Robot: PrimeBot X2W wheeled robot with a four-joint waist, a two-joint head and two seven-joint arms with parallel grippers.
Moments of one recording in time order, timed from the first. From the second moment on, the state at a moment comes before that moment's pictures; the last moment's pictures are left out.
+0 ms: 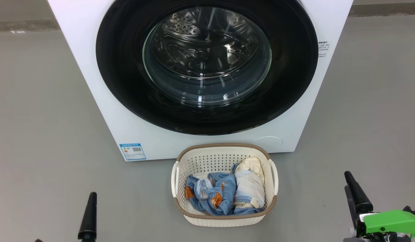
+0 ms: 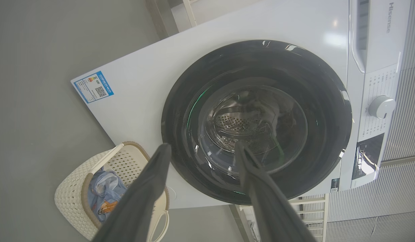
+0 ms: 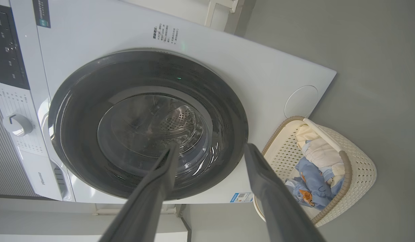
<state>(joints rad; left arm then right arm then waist) -0.01 0.04 0.02 0.26 -1.40 -0.13 0.02 -0.02 -0.07 -0.06 0.30 1.44 0.12 0.02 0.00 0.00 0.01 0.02</state>
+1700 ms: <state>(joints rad) -0.01 0.05 -0.06 0.20 -0.74 -0.13 -0.13 -0.04 -0.17 0.10 0.29 0.87 0.12 -0.13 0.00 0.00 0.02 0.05</state>
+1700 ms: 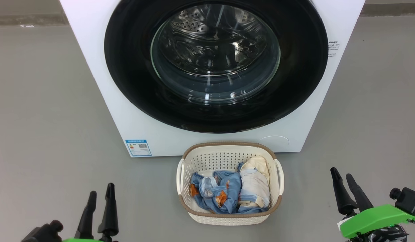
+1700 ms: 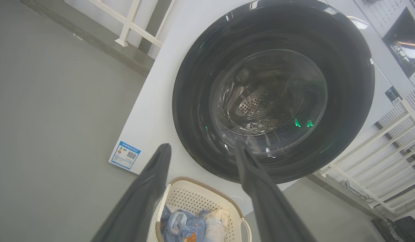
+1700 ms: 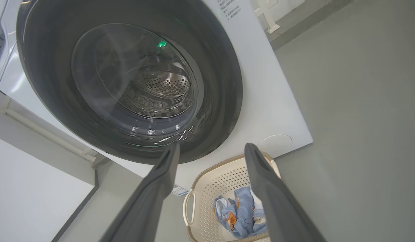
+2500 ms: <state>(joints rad) -0.01 0.06 -0.09 0.19 -0.49 -0.13 -0.20 -0.04 -0.20 0.13 0.27 0.66 0.12 -0.19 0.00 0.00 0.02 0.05</state>
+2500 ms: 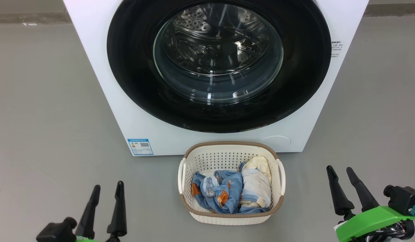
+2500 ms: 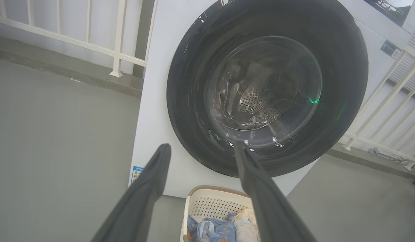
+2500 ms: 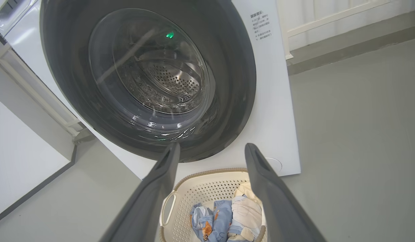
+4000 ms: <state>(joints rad) 0.00 0.05 -0.02 0.25 -0.27 -0.13 -0.25 -0.03 -0.19 0.08 0.28 0.41 0.13 -0.25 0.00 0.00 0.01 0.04</state>
